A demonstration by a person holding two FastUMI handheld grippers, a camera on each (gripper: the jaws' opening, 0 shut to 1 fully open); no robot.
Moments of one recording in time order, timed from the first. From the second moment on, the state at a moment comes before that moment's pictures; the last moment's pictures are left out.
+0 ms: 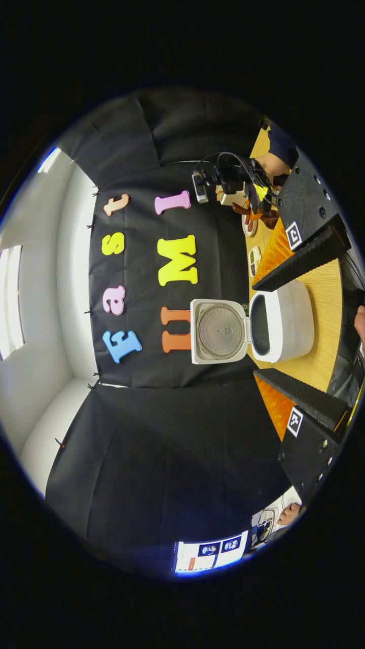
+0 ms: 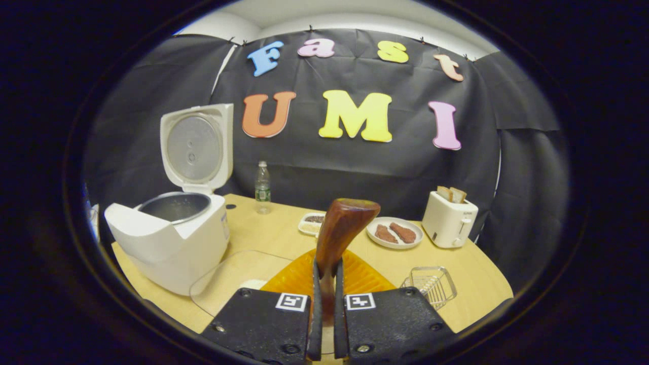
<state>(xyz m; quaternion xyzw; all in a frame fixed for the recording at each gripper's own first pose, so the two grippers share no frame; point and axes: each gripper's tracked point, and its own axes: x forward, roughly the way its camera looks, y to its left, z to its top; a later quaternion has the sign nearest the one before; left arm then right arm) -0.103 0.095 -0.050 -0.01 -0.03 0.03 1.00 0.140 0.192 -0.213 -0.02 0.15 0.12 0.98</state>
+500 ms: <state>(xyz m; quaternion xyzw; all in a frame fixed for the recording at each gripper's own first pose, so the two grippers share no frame) -0.098 0.099 -0.061 -0.03 -0.01 0.03 1.00 0.129 0.236 -0.236 0.04 0.19 0.15 0.97</state>
